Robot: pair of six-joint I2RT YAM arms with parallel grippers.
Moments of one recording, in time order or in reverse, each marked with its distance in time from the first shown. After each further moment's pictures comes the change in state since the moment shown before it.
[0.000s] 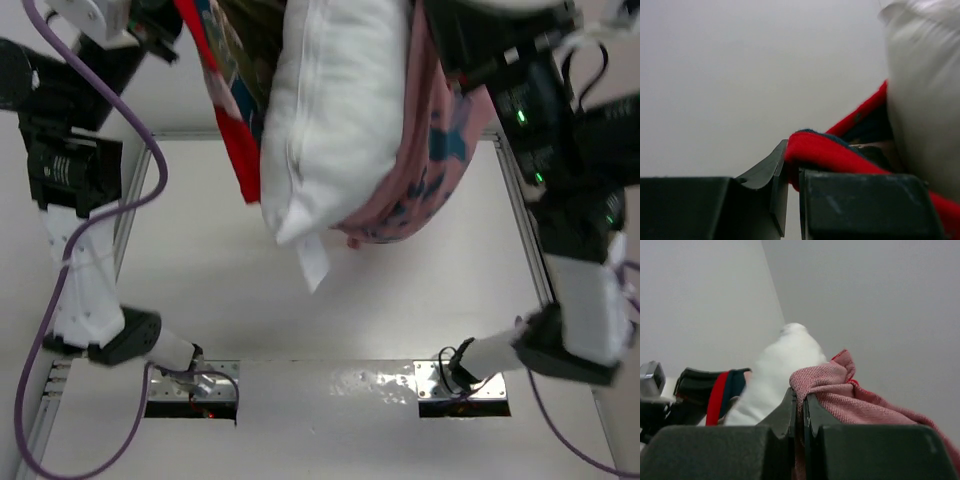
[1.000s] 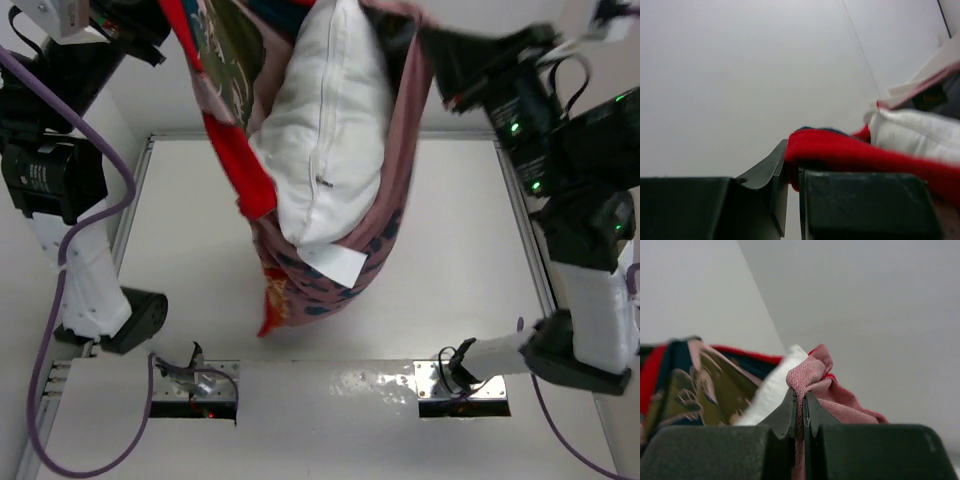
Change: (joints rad) left arm 0.035 0.086 0.325 -0.138 0.084 -0.123; right arm -0.010 -0.010 -0.011 -0.130 0.093 0.064
